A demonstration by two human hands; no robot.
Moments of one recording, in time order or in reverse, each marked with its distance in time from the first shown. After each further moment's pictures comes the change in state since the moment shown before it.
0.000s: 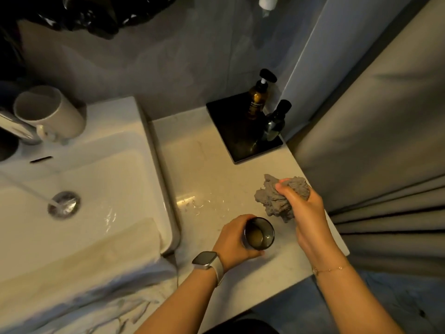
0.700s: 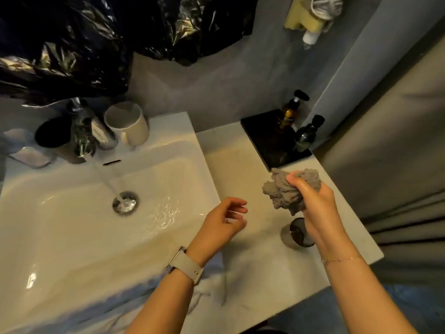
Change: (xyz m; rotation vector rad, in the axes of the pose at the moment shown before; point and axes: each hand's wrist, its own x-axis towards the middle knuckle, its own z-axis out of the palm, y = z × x) left_hand -0.097 0.027 -0.162 -0.369 0.179 -0.094; right_hand -0.071 -0.014 0.089 0.023 -0.026 -0.081
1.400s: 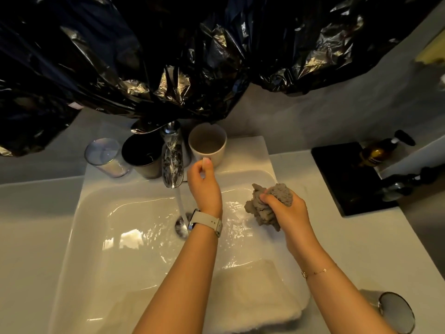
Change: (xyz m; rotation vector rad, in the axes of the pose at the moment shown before) left_hand 0.113 -0.005 -0.192 -0.415 1.040 0.030; right_hand 0.020 0.025 0.221 -0.204 -0.263 0.036
